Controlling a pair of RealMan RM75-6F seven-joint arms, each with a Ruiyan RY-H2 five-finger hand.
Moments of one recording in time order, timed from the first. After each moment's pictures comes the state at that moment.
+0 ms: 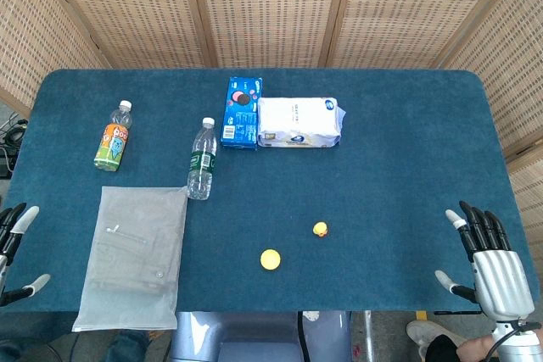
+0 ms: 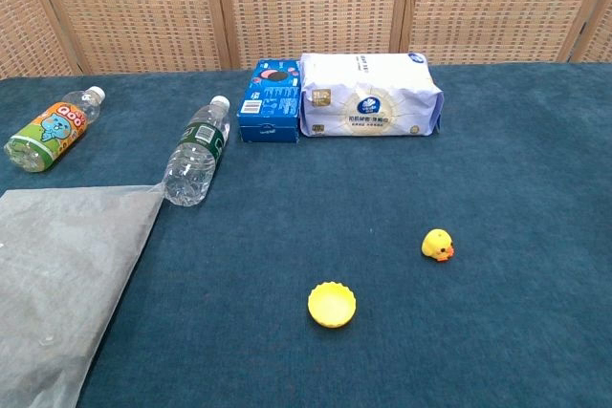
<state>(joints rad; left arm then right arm) 0.01 -1.00 0.04 -1.67 1.69 1.62 -0.01 0.00 -1.04 0.03 -1.90 -1.65 1.57 -0.17</state>
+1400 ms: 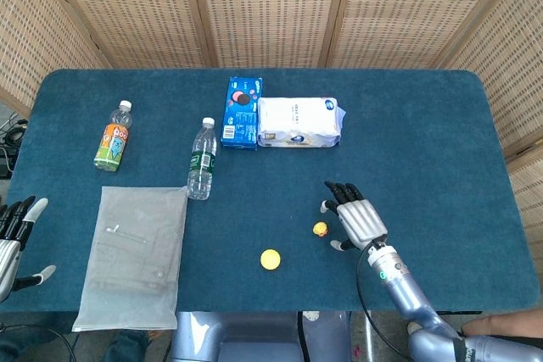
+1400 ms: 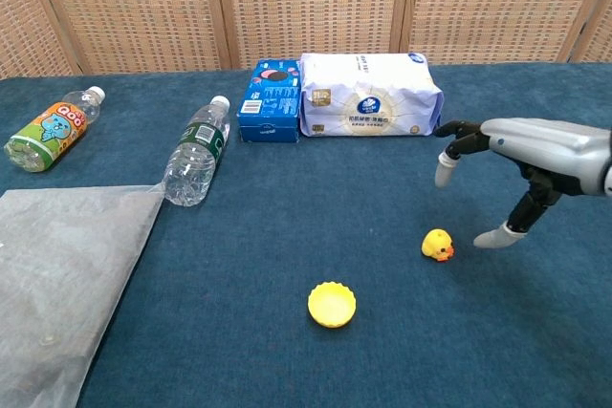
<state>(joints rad) -0.04 -1.03 0.01 -1.69 1.56 1.49 0.07 0.52 -1.47 0.20 -1.69 -1.13 0.97 -0.47</state>
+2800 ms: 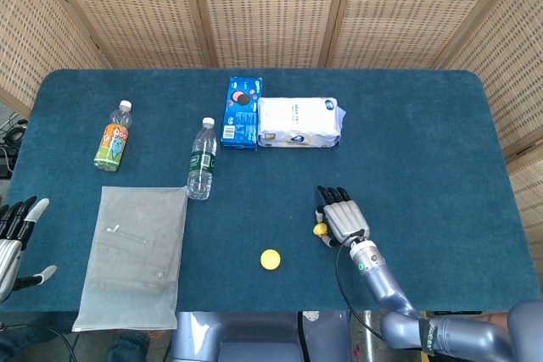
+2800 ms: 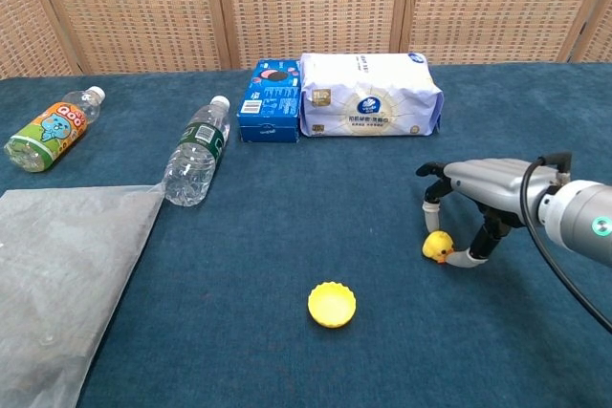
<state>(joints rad) -0.05 -1.03 0.02 -1.69 1.55 1.48 0.07 0.66 -1.62 0.13 -1.54 -0.91 0.98 -0.58</state>
